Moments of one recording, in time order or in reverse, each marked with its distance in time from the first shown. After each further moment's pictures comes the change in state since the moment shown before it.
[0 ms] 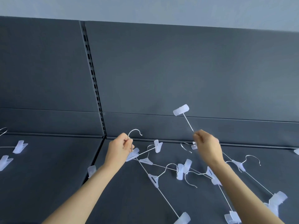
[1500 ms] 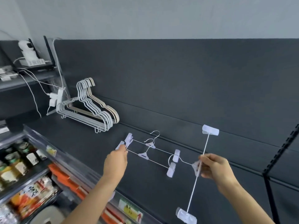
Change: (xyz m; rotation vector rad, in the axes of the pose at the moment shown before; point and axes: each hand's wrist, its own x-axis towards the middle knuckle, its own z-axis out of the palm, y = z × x) left_hand -0.004 -0.212 -0.488 0.820 0.419 -0.241; right_hand -0.130 -0.375 0.336 0.710 -0.642 0.106
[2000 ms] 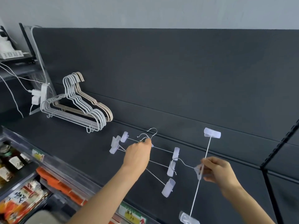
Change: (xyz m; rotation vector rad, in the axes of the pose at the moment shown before) left_hand 0.029 0.052 0.019 0.372 -0.187 0.342; right_hand 0.003 0.012 0.008 -0.040 0.103 0.099
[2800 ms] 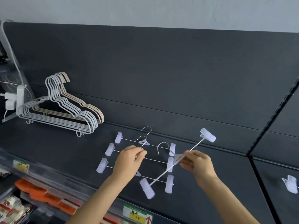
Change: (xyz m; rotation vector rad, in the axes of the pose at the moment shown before) left_hand -0.021 -0.043 0.028 -0.851 0.205 0.130; right_hand -0.018 -0.002 0.061 0.286 0.086 0.042
